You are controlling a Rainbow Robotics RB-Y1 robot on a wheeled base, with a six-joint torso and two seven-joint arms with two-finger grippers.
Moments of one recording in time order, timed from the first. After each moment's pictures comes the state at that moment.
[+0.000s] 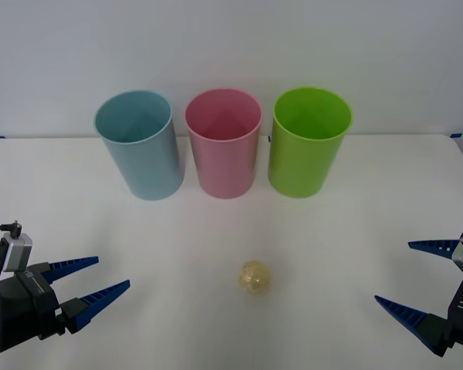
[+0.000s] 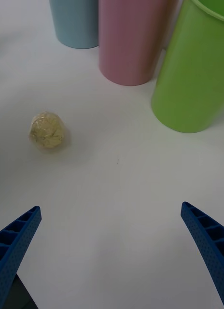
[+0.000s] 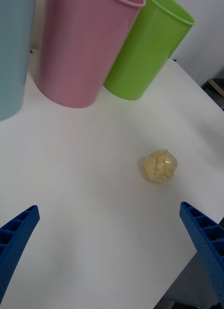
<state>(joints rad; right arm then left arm) 0.50 -0.55 -0.42 -2.40 1.78 -1.18 -0.64 0.41 0.38 0.37 -2.10 -1.57 -1.22 0.79</state>
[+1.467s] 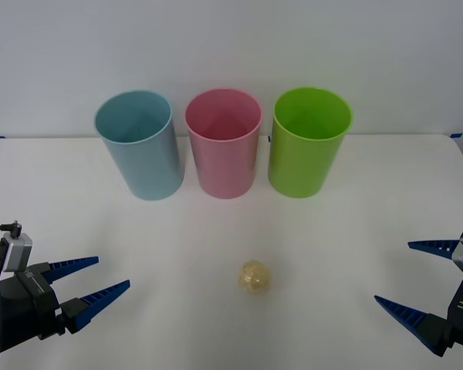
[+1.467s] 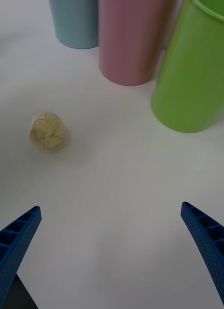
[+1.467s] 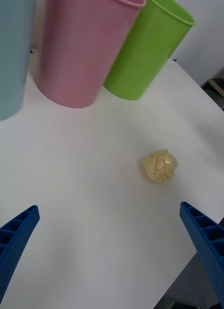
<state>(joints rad) 0.50 -0.54 -0.42 -2.40 1.78 -1.18 -0.64 0.41 0.38 0.37 -2.10 -1.57 -1.22 0.79</state>
